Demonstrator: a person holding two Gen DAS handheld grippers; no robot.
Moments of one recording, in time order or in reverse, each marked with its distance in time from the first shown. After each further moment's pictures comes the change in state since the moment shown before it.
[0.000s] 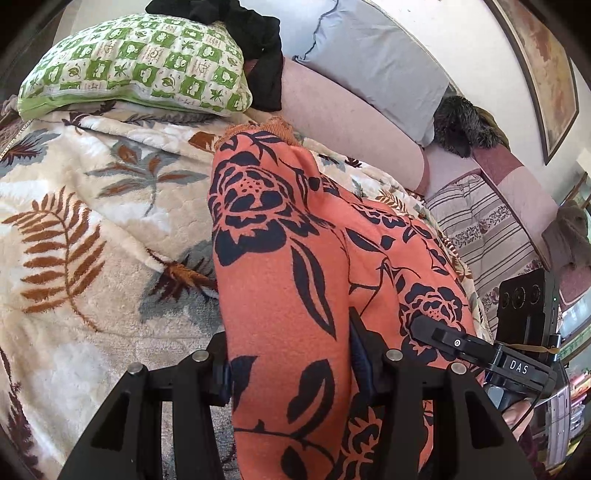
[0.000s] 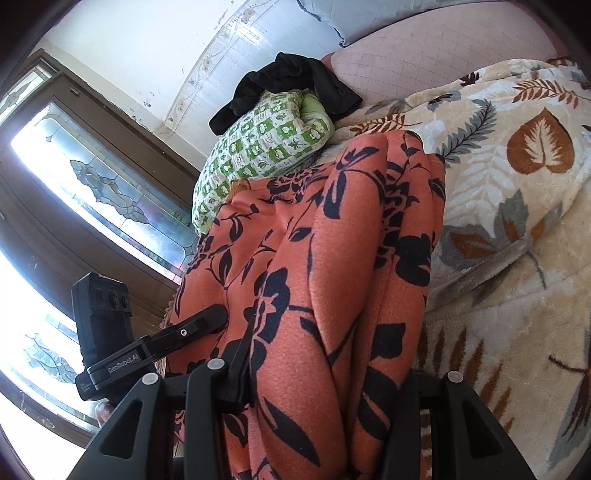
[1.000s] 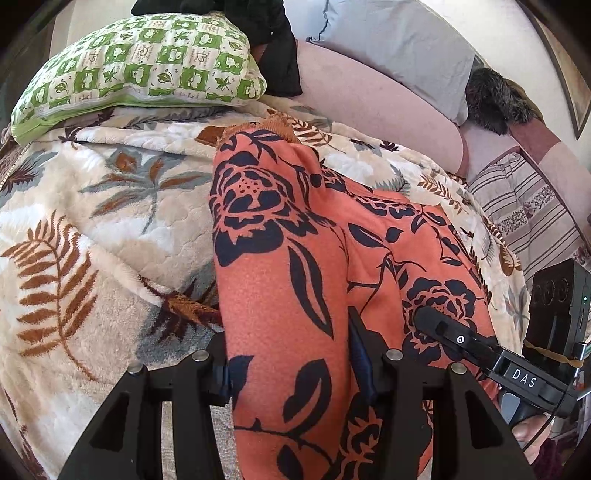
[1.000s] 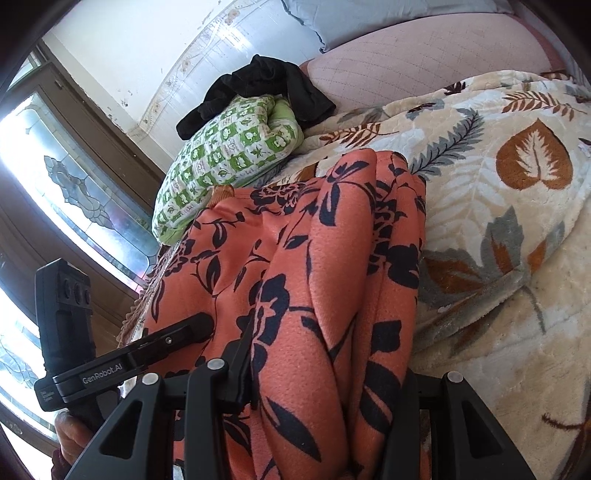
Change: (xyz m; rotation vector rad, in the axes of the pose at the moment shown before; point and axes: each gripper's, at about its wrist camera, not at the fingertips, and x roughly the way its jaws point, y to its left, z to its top) left arm 0.055 -0.008 0.023 0.059 0.043 0.181; right arm 0.041 -0.028 0.015 -0.027 -0.056 -0.122
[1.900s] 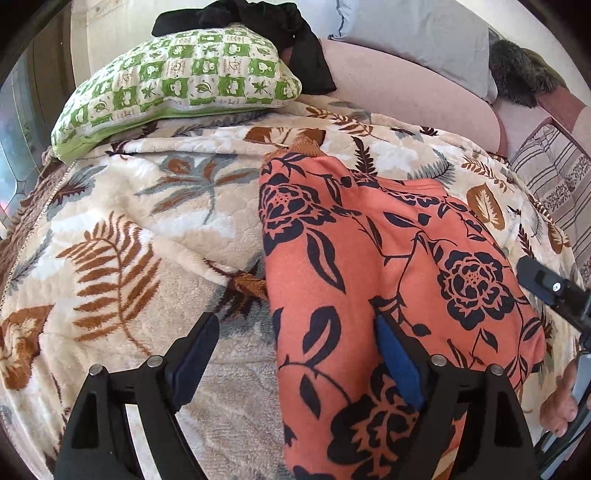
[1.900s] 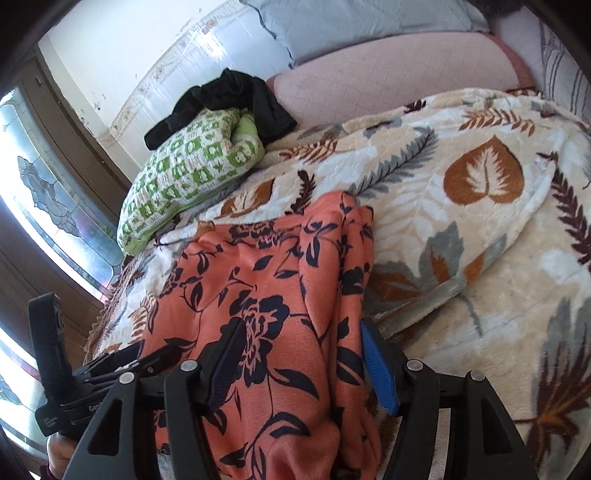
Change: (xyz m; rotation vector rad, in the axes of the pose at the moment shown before) left arm -0.020 0.004 -0.023 0.072 -0.034 0.246; right arm -0.037 -0.003 0.004 -0.013 -0.081 -0.162
